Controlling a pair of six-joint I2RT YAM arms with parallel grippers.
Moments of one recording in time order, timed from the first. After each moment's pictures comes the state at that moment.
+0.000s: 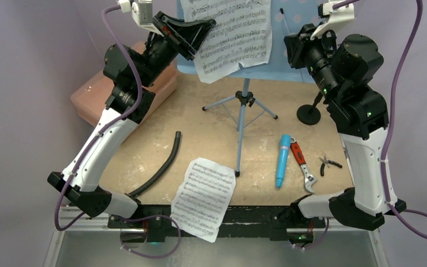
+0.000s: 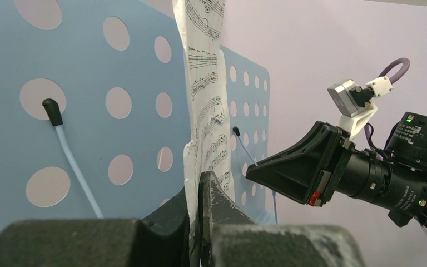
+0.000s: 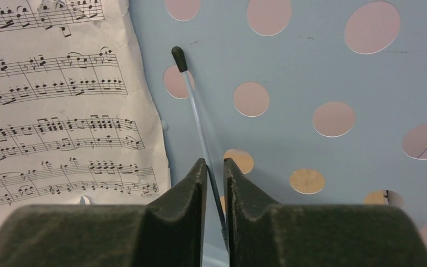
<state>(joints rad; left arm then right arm) -0.58 1.43 1.78 0.24 0.28 -0.48 0.46 1.34 2.13 -0.69 0.18 0.02</state>
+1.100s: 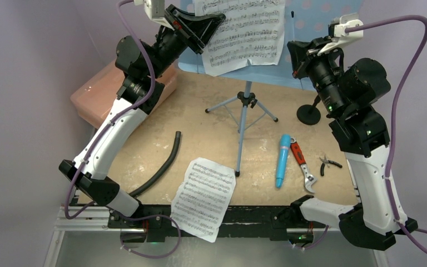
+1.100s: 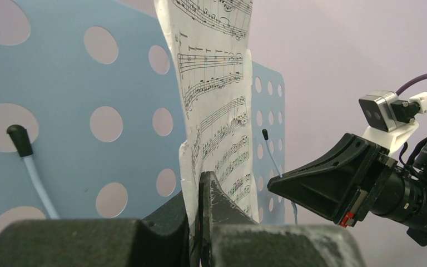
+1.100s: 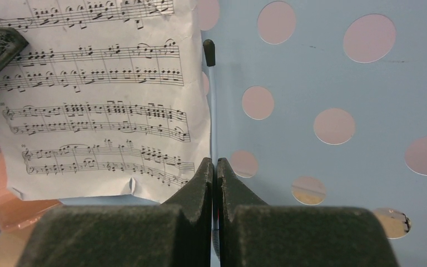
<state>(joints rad) -0.58 1.54 1.87 0.30 0.35 -0.48 0.46 1.15 1.82 -0.43 0.10 0.02</state>
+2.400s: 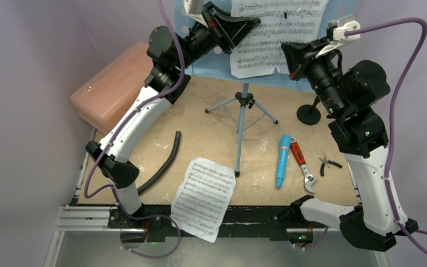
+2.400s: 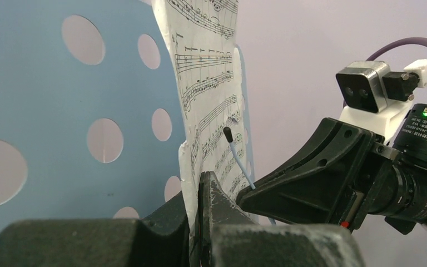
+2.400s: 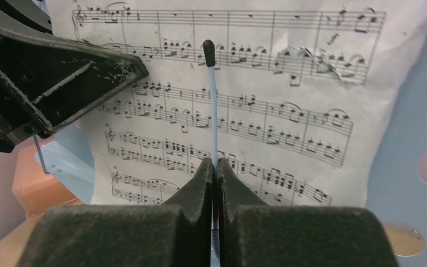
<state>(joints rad) -0.69 1.78 2.13 0.28 0.46 -0.47 0.46 1.14 1.79 -0.39 0.00 0.04</state>
